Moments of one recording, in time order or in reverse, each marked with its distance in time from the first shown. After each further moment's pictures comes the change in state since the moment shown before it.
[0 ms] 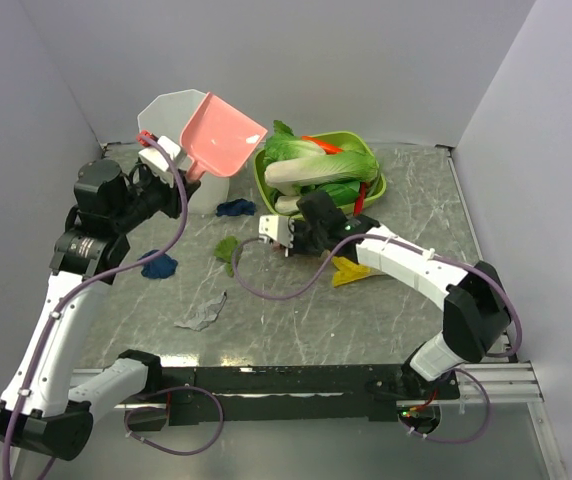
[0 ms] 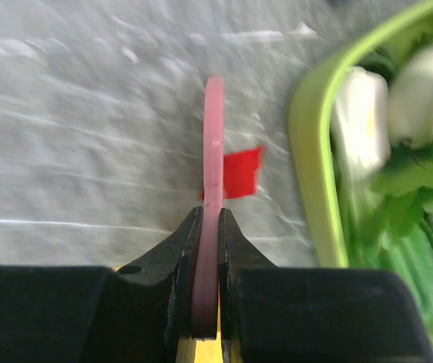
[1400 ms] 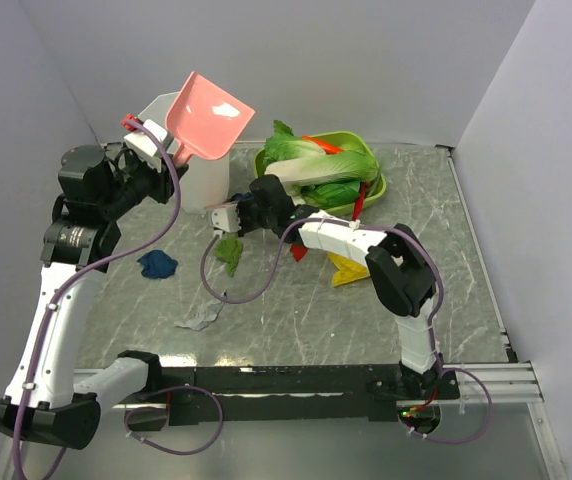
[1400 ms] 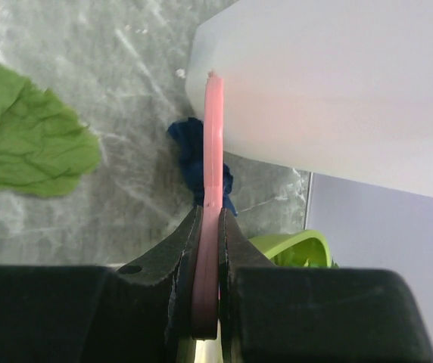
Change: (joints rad) left arm 0.080 0.052 0.100 -0.008 0.030 0.033; right arm 0.066 0.467 0.333 0.486 -0.109 -0.291
